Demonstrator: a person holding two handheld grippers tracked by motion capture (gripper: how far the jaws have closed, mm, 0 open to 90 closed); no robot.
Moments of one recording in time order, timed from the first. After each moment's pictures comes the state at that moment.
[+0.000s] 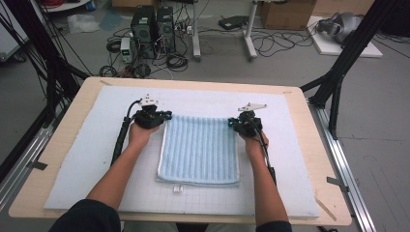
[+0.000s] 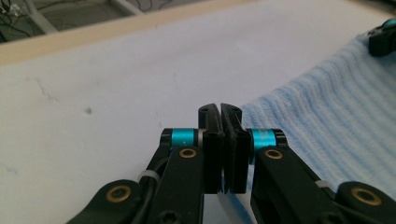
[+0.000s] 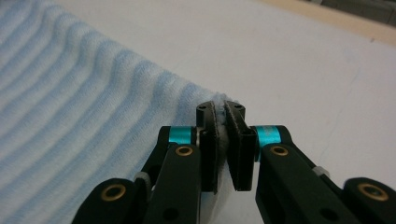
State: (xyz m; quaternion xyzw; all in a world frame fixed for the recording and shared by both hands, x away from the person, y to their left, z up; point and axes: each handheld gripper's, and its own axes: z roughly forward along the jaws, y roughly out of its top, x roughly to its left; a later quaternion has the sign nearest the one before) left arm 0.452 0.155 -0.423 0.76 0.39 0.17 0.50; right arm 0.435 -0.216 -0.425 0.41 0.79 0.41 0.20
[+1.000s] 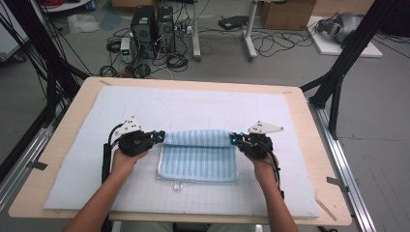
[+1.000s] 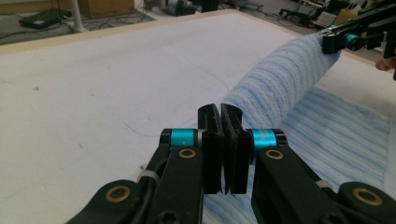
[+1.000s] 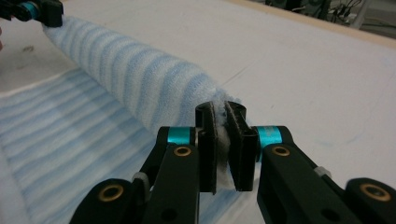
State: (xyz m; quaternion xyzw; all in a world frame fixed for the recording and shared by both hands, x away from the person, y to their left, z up) left arm 0.344 0.177 -0.424 0.75 0.32 0.14 0.55; right arm 0.341 -0.229 -0.411 0.36 0.79 0.47 0.18
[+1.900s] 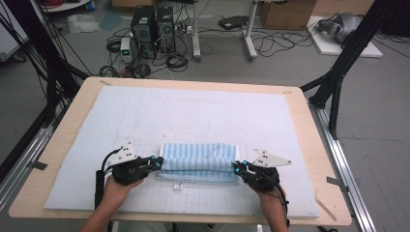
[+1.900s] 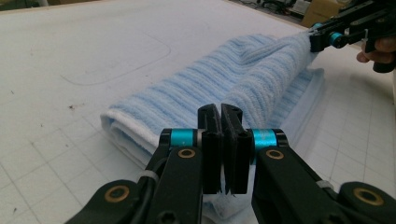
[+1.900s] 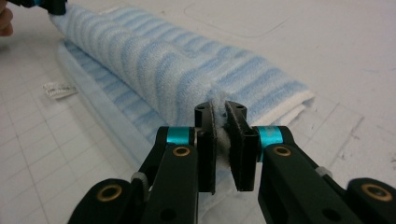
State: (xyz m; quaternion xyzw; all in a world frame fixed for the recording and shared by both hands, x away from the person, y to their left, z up) left arm 0.276 0.180 -0.436 0.77 0.30 0.11 0.55; right arm 0.260 -0.236 -0.431 0.35 0.79 0.47 0.16
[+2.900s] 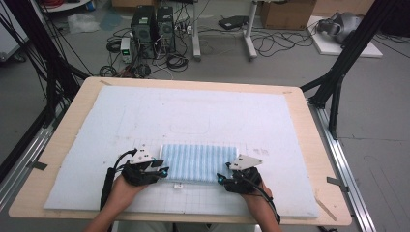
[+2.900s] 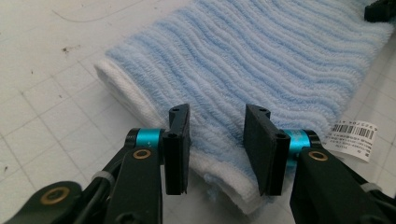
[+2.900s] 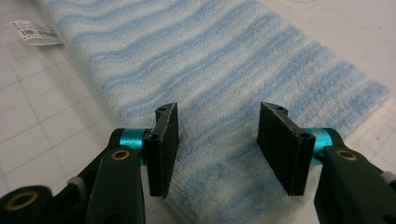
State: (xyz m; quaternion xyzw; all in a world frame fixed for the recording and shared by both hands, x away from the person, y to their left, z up) left arm 0.283 0.156 -0.443 0.83 0.33 0.12 0.43; right arm 0.266 -0.192 -0.443 0.31 0.85 0.38 0.17
